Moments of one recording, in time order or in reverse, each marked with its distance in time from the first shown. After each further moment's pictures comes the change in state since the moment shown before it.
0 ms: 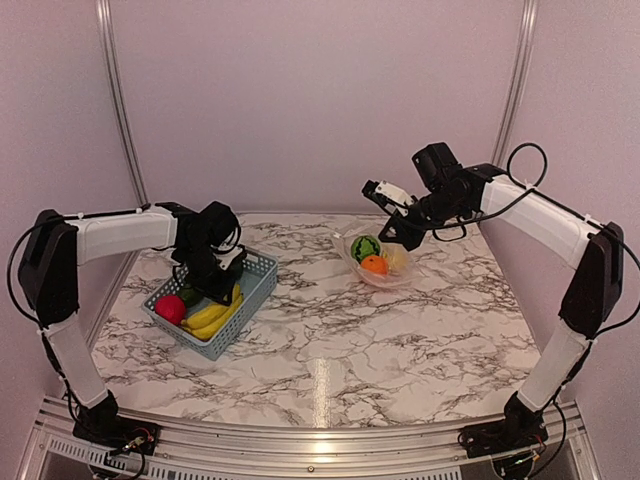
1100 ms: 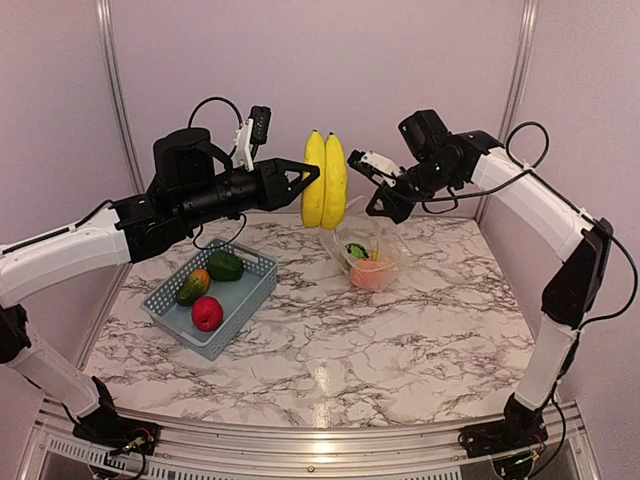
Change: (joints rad) left arm -0.315 -0.360 0.002 0.991 0.121 -0.359; right arm 0.076 0.117 0.353 -0.194 0.053 0.045
